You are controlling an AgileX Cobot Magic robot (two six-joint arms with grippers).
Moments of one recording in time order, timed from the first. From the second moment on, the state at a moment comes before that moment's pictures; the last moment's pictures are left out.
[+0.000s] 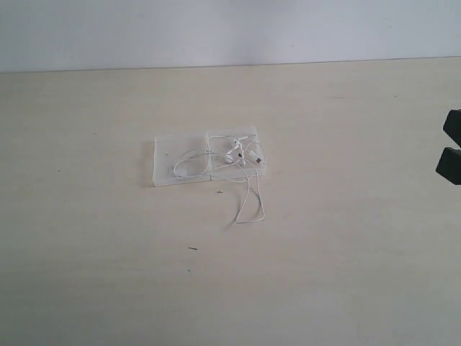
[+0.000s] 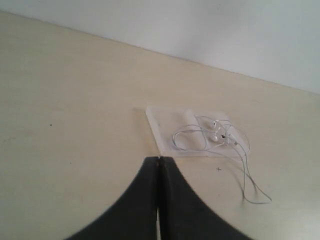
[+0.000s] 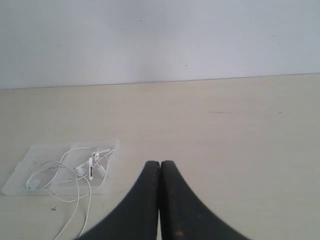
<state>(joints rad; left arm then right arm) -0.02 0.46 -0.08 -1.58 0.20 1.24 0.37 0.71 -0.24 0.78 -0.12 -0.55</state>
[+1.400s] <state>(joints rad) -0.04 0.46 -0.06 -1.59 0.23 1.24 0.37 0.65 -0.23 0.80 -0.13 -0.55</state>
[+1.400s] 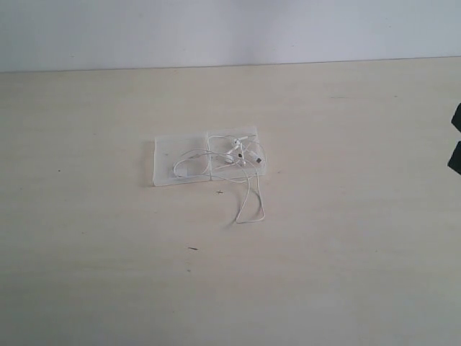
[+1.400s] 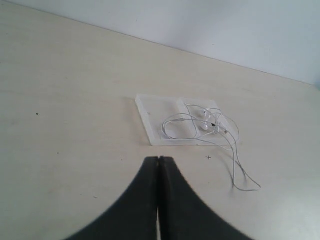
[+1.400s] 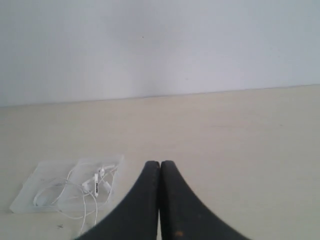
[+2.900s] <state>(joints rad) -0.04 0.46 -0.06 -1.59 0.23 1.25 0.29 0.01 0.00 -0.20 0.27 0.23</state>
